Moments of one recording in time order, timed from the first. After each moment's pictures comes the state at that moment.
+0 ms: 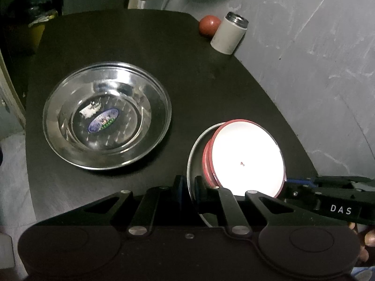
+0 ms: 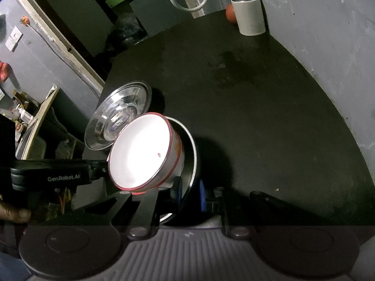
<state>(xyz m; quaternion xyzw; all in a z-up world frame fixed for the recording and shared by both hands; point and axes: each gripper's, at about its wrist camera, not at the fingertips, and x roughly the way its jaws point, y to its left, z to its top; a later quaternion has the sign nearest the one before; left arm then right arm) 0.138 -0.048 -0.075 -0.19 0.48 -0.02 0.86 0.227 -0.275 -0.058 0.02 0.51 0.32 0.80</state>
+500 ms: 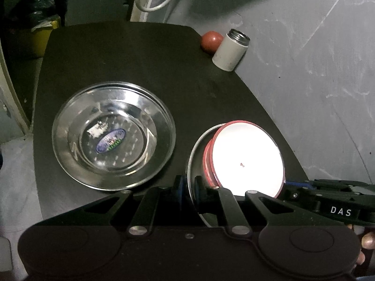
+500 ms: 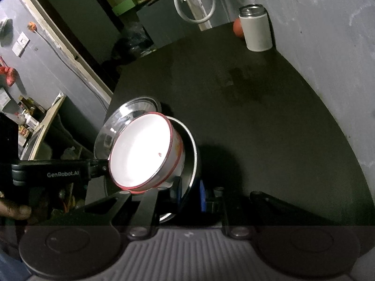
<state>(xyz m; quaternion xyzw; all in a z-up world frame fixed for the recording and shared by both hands) 0.143 -0.032 -0.056 -0.20 0.46 -0.02 0.87 0.235 -0.271 -0.041 0.03 0.49 0.33 0.81</state>
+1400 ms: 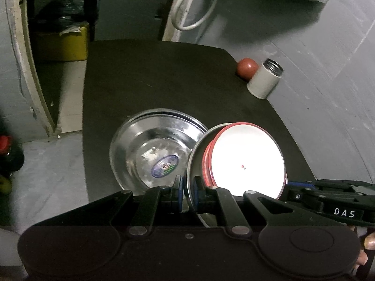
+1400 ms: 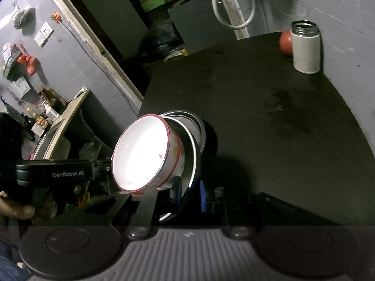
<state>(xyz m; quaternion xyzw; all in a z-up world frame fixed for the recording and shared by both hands) 0.136 0.025 -0.030 -0.21 0.44 0.05 0.87 0.252 -0.206 -0.024 0.02 0.47 0.39 0.79</state>
